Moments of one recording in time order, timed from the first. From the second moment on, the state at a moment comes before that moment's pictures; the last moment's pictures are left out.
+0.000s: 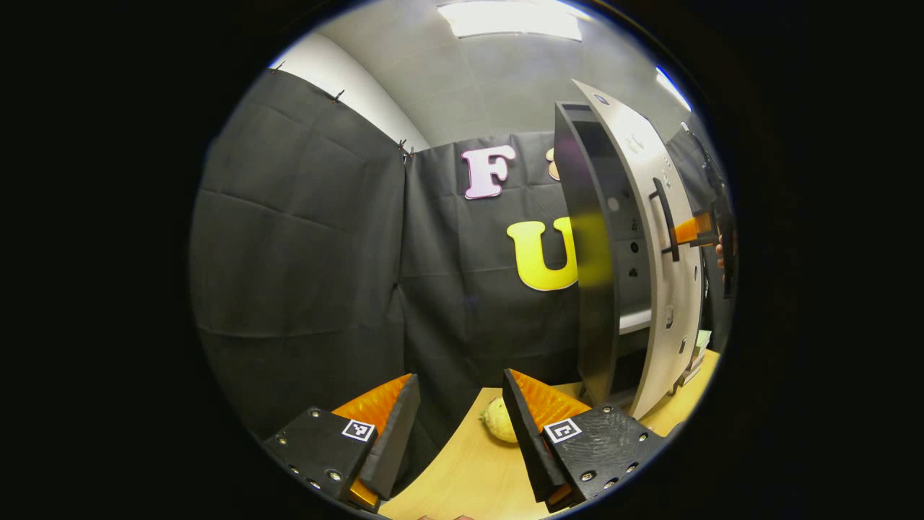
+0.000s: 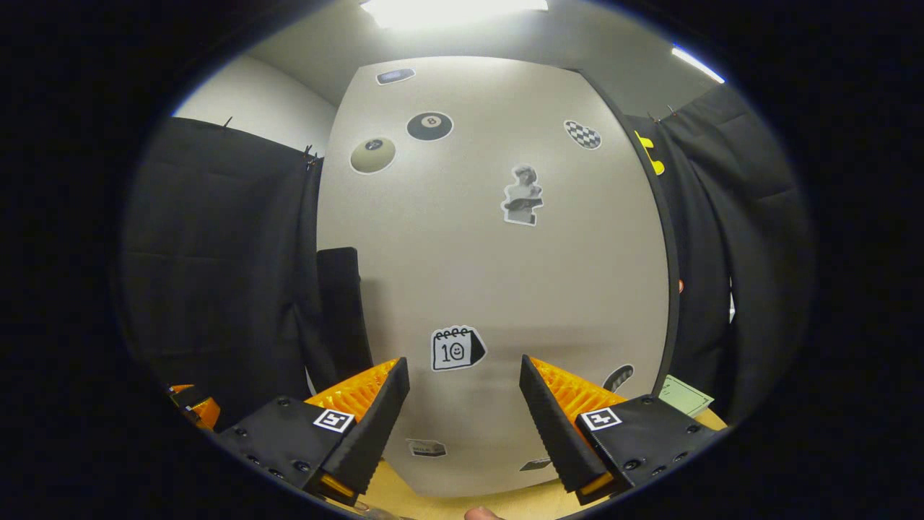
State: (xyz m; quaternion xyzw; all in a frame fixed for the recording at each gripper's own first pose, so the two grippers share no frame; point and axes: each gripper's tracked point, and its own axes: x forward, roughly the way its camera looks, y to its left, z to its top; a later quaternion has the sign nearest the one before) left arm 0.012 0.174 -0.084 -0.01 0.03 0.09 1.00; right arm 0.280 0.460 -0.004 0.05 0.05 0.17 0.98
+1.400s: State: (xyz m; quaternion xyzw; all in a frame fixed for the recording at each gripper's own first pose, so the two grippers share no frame) left arm -0.052 -0.120 0.034 0.04 -0.01 -0.03 1.00; right arm 0.107 0.173 -0.029 0.02 0.07 0.10 0.99
